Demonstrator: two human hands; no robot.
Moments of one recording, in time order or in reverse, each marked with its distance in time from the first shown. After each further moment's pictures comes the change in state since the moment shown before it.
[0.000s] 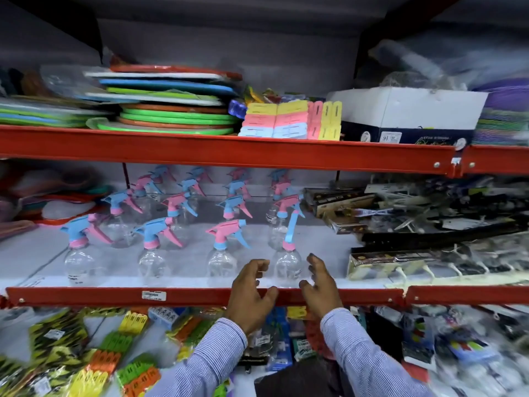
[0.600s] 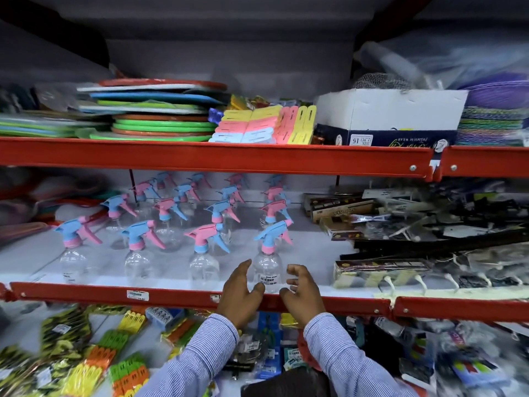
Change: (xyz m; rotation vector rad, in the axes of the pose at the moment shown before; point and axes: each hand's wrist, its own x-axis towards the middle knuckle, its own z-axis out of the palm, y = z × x) left_hand 0.012 0.029 0.039 0.055 0.043 -0.213; right_hand 0.010 0.011 -0.021 0.052 -0.146 -0.045
